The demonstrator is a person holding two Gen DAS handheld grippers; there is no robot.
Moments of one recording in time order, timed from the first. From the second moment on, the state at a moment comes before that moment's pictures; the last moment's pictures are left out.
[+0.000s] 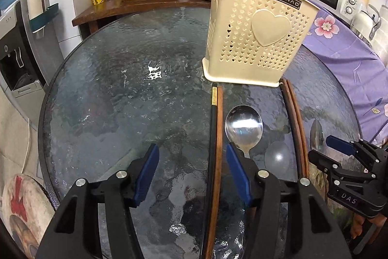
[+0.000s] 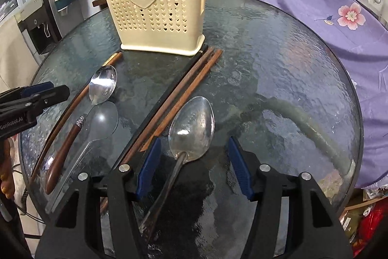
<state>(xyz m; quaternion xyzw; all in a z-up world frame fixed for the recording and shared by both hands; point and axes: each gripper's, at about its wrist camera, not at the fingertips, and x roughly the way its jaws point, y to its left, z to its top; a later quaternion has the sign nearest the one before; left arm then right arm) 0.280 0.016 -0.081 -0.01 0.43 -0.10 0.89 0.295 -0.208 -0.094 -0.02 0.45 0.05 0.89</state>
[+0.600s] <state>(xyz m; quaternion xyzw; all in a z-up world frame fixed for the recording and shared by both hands) 0.270 0.000 -0.072 0.01 0.43 -0.13 0.90 0.304 -0.212 -0.092 -0.02 0.45 0.06 0.89</state>
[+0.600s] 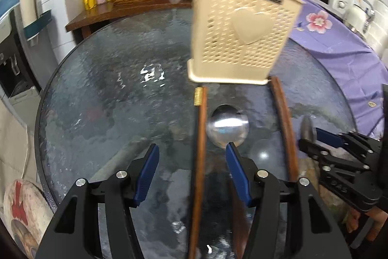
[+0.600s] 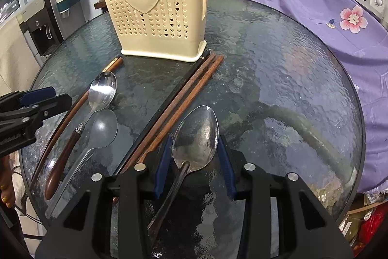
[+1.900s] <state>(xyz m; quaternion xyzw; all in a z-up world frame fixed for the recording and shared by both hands) 0.276 -0.082 -0.095 0.09 0.47 -0.21 0.85 0.295 -0.239 -0.092 -0.01 0.44 0.06 0.89</state>
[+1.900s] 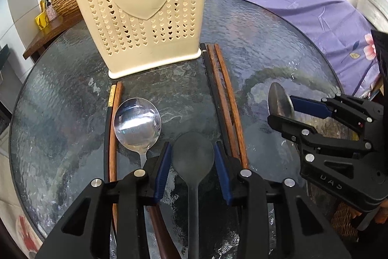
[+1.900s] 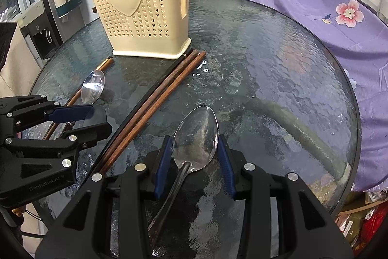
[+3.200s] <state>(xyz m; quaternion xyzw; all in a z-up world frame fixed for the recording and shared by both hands) 0.250 -0.038 0.007 -0.03 0.31 -0.22 0.92 0.269 -0.260 -0.005 0.02 0.32 0.11 0.94</state>
